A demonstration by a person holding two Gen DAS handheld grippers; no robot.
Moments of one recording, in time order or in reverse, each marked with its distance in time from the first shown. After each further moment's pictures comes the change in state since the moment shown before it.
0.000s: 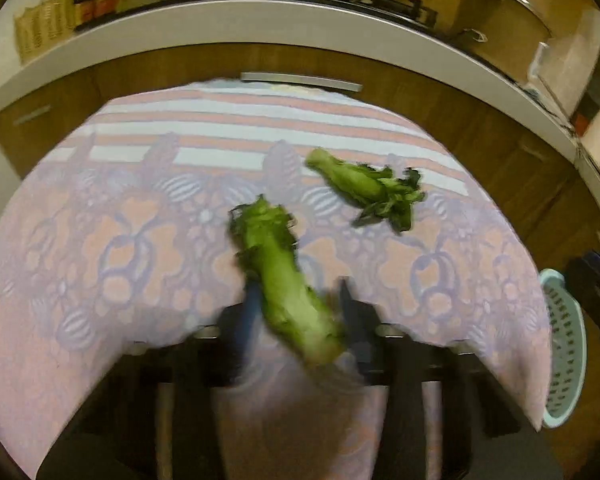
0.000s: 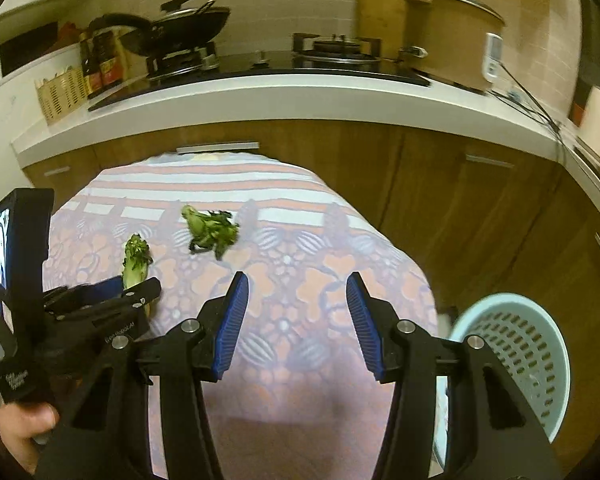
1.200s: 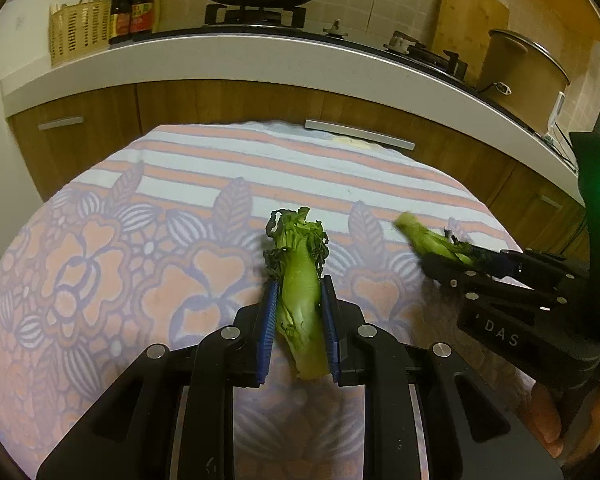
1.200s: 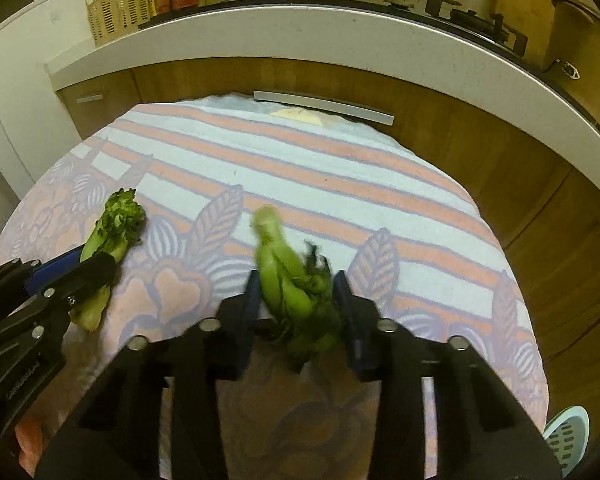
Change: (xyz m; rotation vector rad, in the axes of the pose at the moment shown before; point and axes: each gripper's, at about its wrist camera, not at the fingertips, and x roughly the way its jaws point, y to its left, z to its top) left arm 0.002 0.057 0.015 -0.065 -0.167 0.043; right arm 0.127 0.070 0.032 -0.244 0.133 0.184
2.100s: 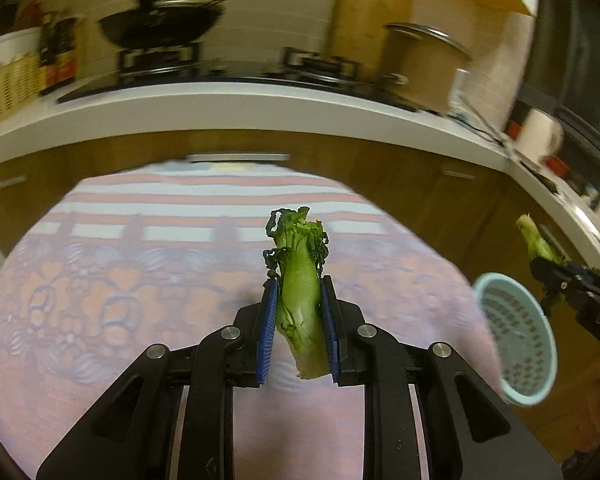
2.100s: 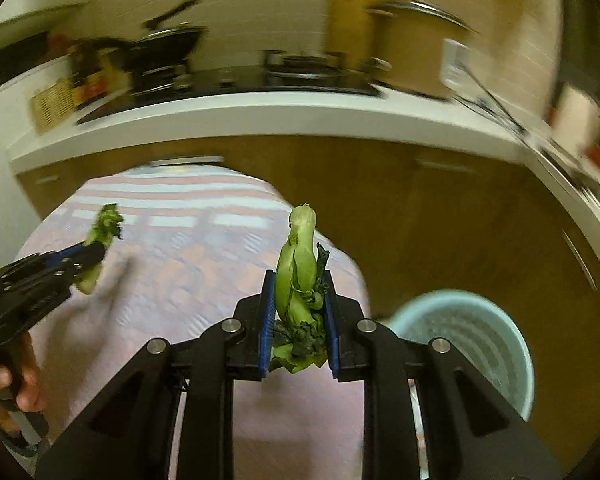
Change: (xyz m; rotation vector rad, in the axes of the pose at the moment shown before) left arm -0.069 -0.078 -0.016 0.187 -0.042 -0.233; right arm -0.203 -0.097 -0.116 0.343 -0.158 -0.272
